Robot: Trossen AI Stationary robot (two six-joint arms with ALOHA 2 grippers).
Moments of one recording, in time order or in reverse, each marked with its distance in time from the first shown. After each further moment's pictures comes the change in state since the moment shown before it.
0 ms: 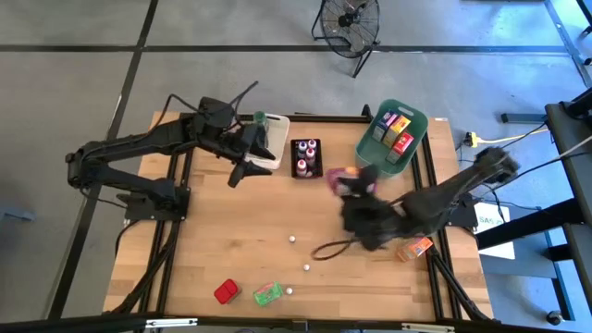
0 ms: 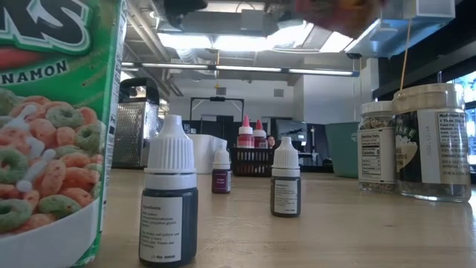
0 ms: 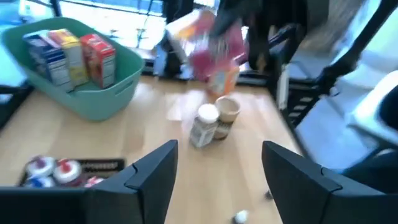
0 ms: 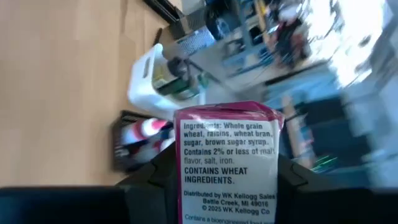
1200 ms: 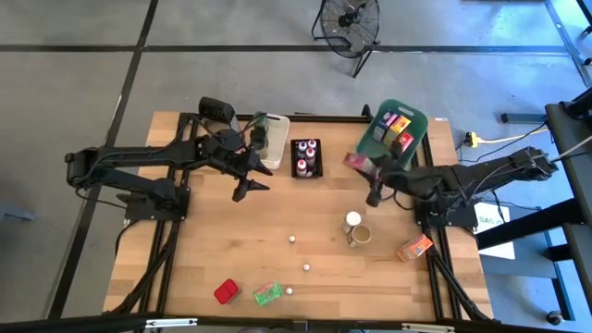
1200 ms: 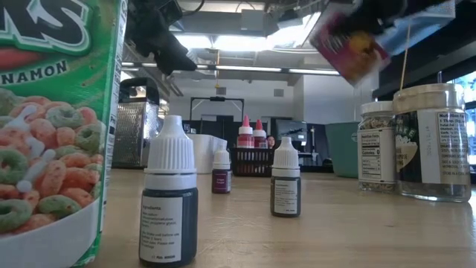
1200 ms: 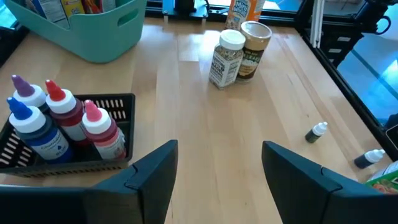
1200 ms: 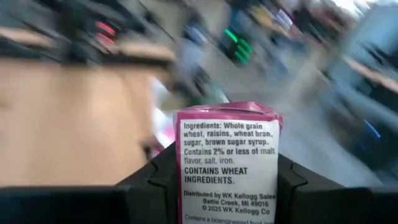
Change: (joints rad) left arm -0.011 -0.011 -0.370 0.231 -0.064 0.117; right arm -0.274 -0.657 -0.712 0.686 -0.365 0.070
